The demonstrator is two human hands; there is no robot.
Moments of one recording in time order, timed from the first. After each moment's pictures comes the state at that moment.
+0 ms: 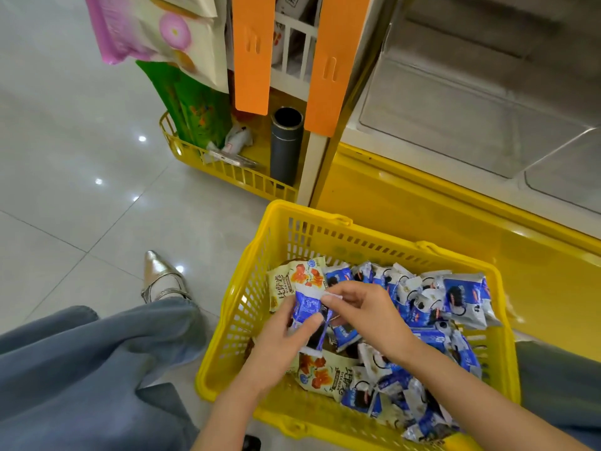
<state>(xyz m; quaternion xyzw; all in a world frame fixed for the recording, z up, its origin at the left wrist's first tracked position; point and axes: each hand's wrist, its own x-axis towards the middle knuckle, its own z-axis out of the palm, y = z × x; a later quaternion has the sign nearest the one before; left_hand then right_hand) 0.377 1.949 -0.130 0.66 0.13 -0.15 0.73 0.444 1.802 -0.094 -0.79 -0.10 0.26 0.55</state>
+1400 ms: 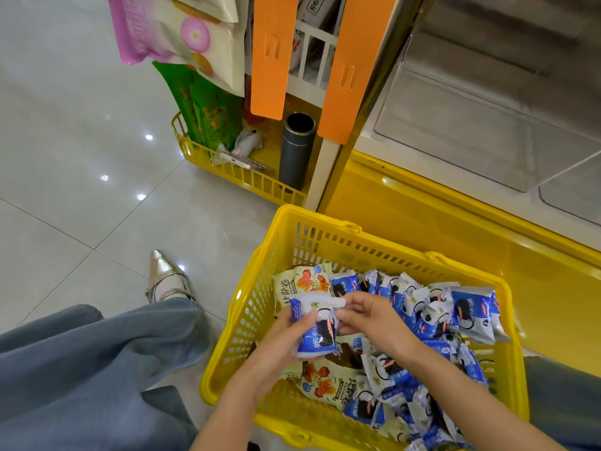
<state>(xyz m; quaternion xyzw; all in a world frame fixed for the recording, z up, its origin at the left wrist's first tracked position) 0.385 1.954 -0.158 0.48 0.23 -0.24 0.81 0.456 1.793 -0.116 -0.77 -0.01 0.35 0.53</state>
